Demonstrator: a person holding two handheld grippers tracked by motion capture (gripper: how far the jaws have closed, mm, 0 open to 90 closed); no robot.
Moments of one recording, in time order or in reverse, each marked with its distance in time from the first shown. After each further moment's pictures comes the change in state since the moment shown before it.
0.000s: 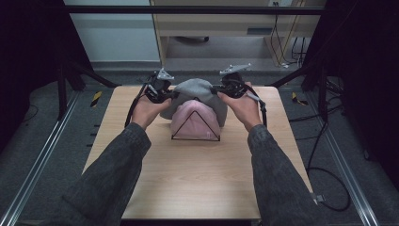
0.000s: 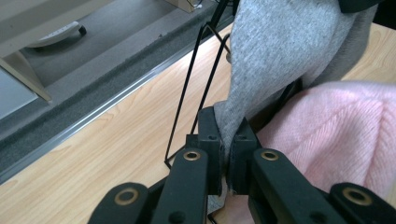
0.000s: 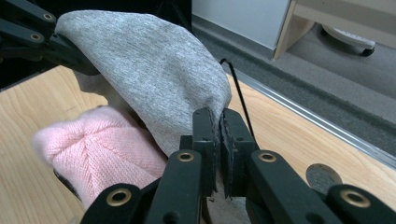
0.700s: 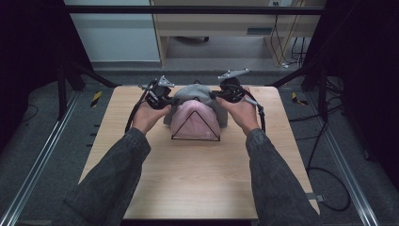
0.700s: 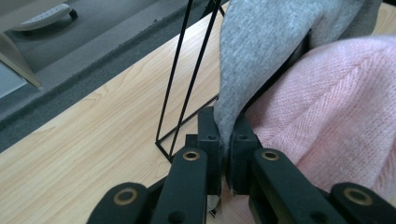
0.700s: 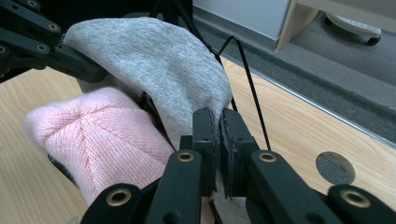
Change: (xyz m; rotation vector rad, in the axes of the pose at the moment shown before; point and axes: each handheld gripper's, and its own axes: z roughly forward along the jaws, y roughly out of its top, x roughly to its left) left arm -0.004 -0.018 0.012 0.040 -0.005 -0.012; right arm 0.004 -0.013 0.008 0.027 0.004 0.016
